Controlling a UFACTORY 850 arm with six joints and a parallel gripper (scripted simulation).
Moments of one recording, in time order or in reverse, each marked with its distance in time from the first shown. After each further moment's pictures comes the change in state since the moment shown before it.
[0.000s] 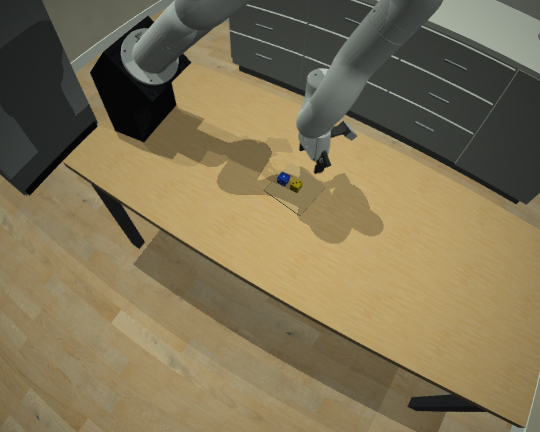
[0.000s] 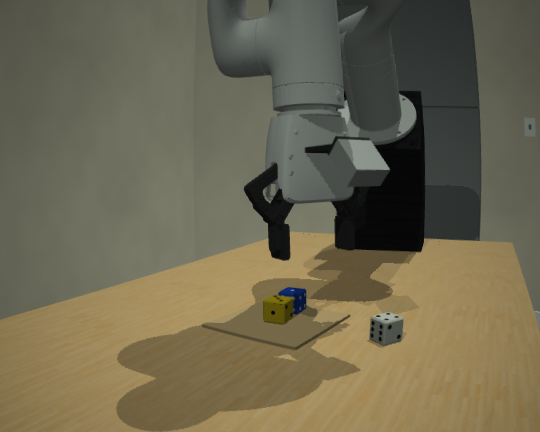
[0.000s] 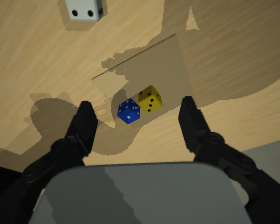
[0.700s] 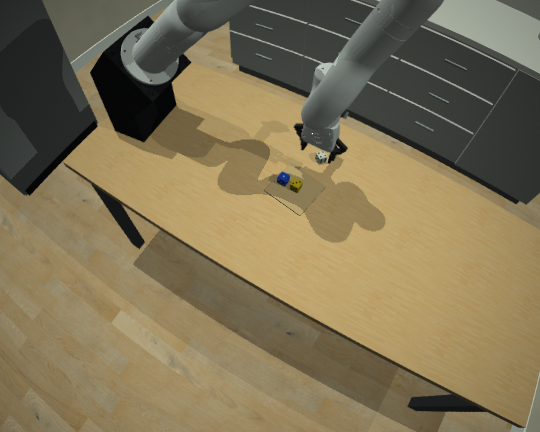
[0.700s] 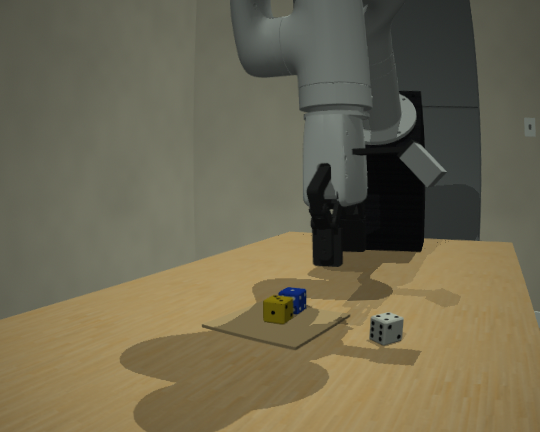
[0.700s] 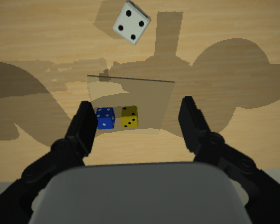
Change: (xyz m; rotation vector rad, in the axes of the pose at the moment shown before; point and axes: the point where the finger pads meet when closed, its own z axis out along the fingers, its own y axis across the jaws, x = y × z) arm 0.031 -0.017 0.003 -0.002 0.005 -0.588
